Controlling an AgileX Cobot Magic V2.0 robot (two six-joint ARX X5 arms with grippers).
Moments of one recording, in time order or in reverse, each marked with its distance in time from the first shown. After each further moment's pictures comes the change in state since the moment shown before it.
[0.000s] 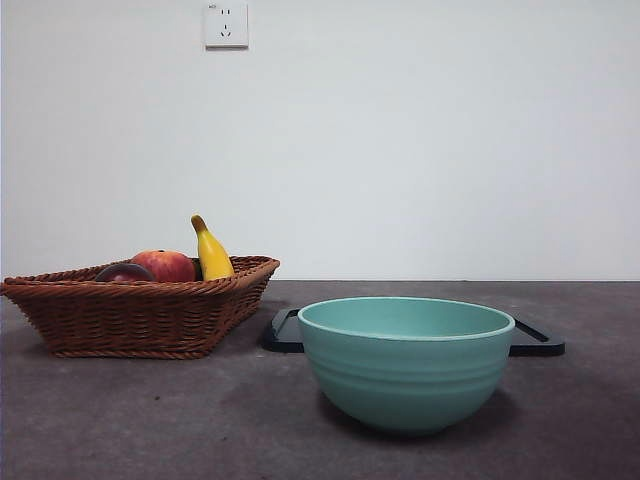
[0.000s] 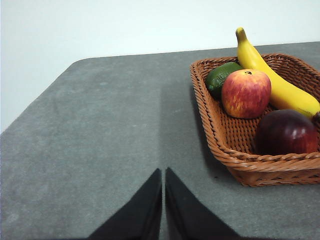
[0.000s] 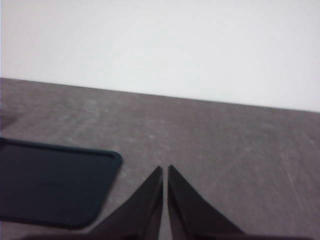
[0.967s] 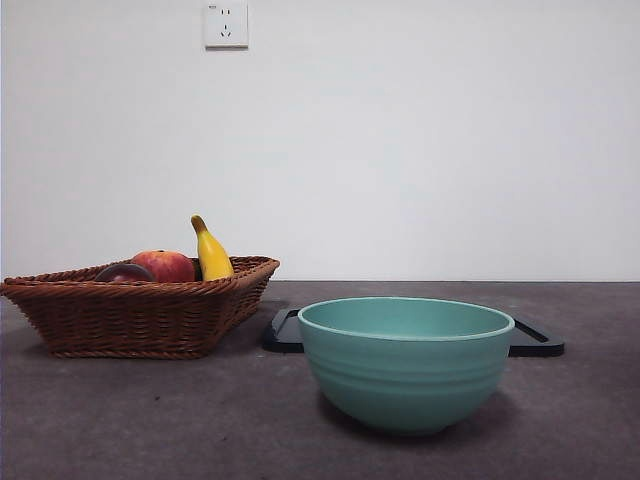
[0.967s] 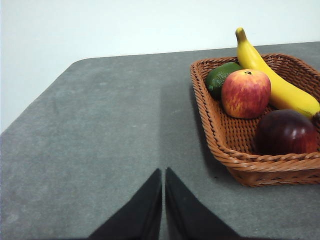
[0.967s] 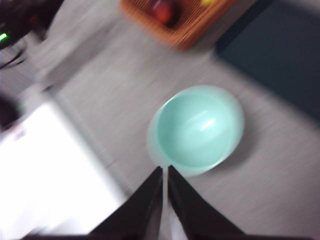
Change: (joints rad) left arm 0.000 0.000 0.000 0.000 0.000 0.000; right arm 0.577 0.643 0.846 -0.864 -0.262 0.117
